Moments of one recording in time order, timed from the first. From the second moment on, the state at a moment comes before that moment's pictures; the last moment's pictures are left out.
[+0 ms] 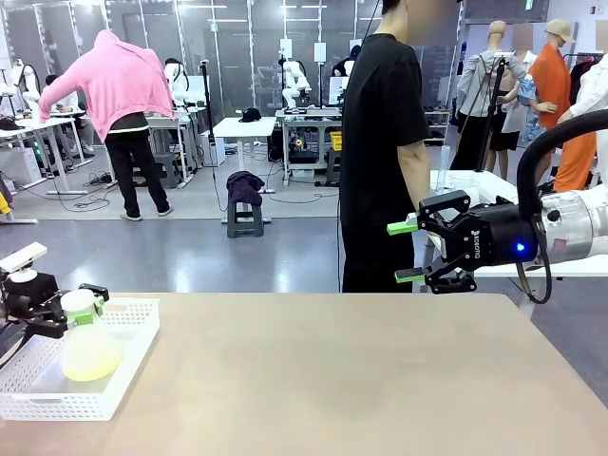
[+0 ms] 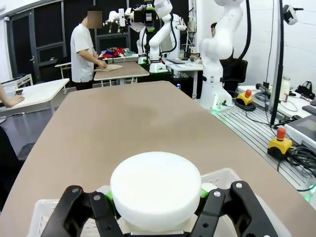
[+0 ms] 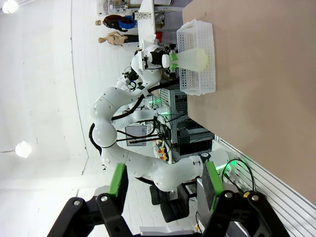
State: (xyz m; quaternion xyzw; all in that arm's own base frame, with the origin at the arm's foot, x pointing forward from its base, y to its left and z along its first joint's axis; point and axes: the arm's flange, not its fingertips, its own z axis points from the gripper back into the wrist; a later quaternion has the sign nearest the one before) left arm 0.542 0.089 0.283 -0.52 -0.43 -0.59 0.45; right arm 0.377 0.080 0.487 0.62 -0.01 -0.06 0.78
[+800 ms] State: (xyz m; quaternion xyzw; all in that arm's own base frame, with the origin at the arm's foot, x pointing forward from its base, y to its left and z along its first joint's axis) left arm 0.542 0.105 0.296 -0.51 -0.42 -0.60 0.46; right arm 0.377 0.080 0.487 0.62 -0.01 -0.06 0.78
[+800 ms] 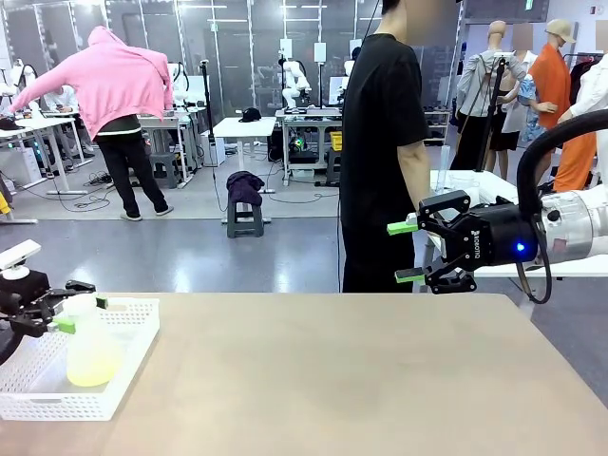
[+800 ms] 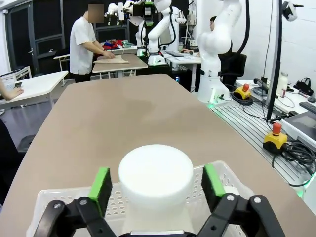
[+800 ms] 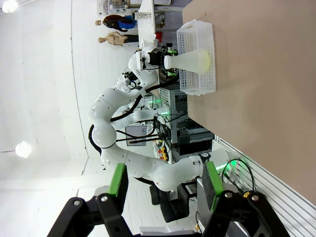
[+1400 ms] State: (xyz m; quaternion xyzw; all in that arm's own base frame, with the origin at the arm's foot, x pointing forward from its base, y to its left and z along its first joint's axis) left arm 0.544 0.104 0.295 -0.51 -0.42 -0.59 0.47; right arm 0.377 0.080 0.487 0.62 -0.01 -0.06 0.78
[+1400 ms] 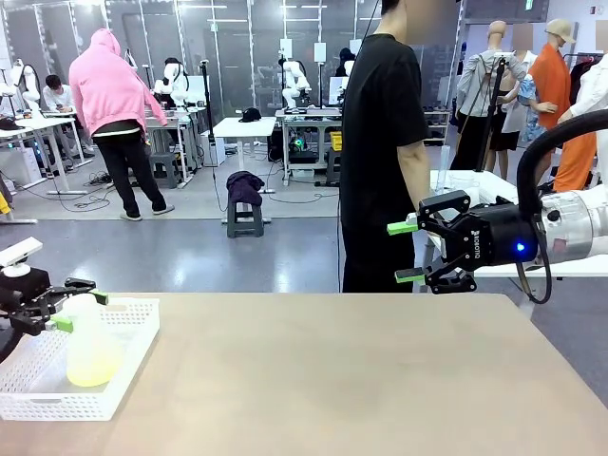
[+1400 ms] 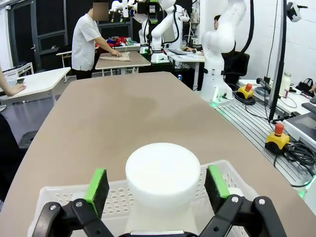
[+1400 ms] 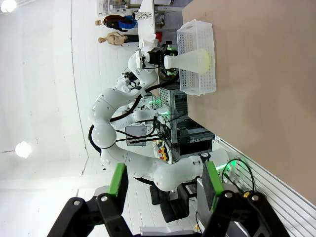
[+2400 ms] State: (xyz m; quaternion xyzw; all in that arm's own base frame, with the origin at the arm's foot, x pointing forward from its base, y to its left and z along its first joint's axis) left arm 0.530 0.128 0.296 -0.51 -0.37 -0.62 0.47; right arm 0.377 0.080 0.487 0.62 -0.01 -0.06 0.78
